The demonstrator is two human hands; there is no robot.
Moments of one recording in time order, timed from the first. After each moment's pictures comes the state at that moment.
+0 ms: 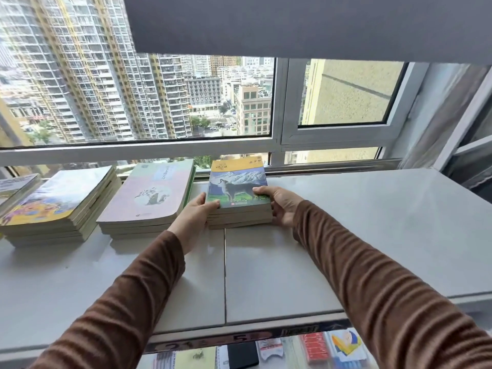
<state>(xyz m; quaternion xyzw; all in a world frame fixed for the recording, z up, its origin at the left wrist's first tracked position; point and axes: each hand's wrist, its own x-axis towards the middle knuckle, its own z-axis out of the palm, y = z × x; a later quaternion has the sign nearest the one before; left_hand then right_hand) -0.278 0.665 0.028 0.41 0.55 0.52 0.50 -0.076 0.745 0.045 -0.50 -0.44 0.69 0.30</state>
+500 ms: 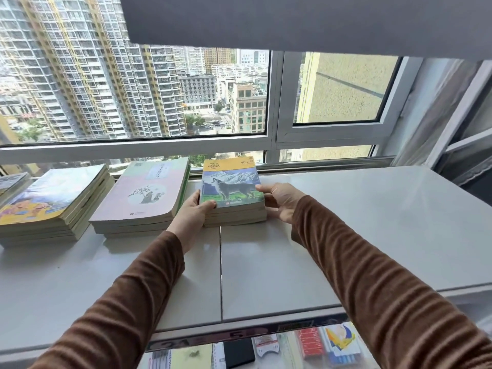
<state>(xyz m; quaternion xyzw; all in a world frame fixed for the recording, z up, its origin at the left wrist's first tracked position) -0.281 0.672 0.014 0.43 0.60 0.50 0.46 -0.072 0.737 0.054 -0.52 -0.44 0.65 0.34</state>
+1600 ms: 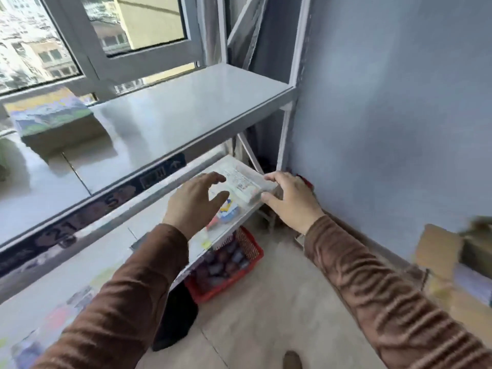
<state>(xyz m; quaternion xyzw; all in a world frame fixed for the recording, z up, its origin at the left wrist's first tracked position) -0.048 0.384 -0.012 0.87 0.41 0.20 0.19 0.150 0.277 -0.025 -0.78 -0.54 0.12 0.29</state>
